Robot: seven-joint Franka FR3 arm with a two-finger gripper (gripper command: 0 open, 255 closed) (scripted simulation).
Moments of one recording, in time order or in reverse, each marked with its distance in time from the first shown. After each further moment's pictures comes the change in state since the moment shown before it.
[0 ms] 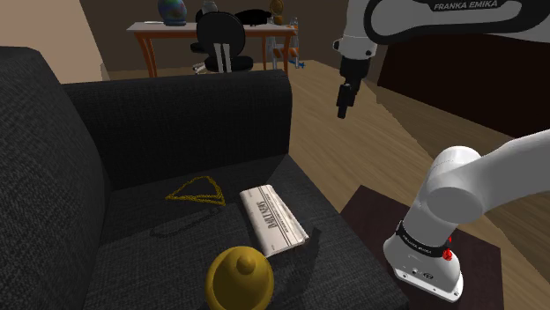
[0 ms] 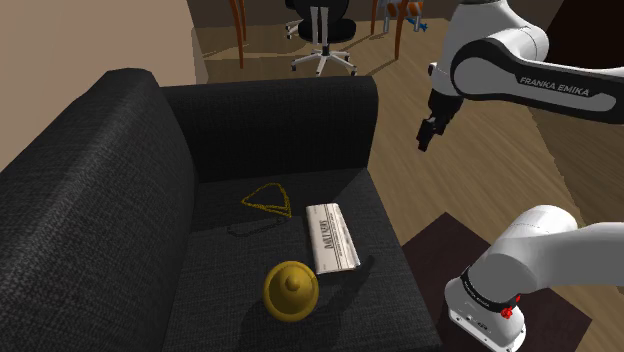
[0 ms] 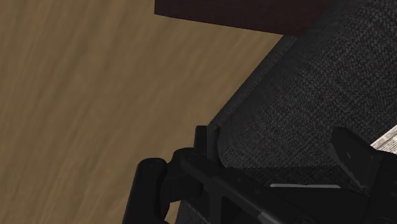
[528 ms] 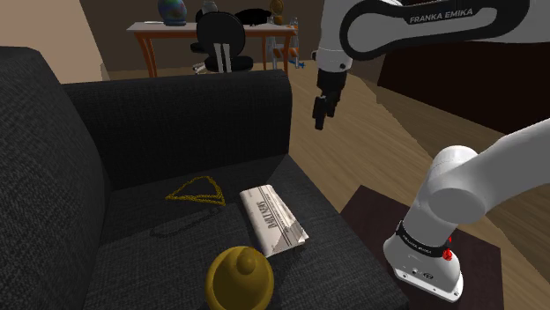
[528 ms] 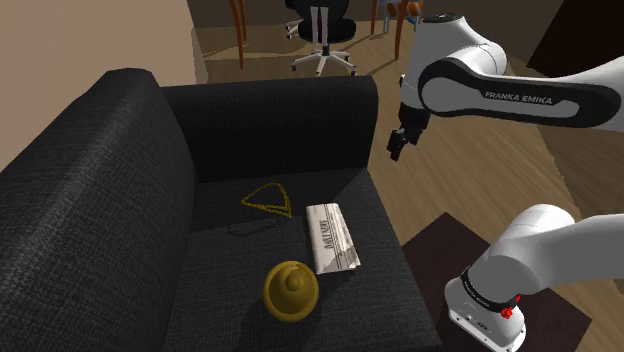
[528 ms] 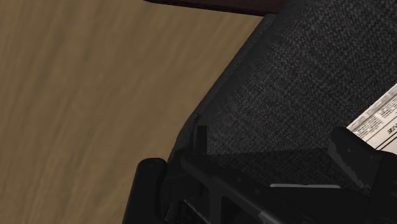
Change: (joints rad) arm 0.040 0.104 0.104 0.000 0.067 0.105 0.144
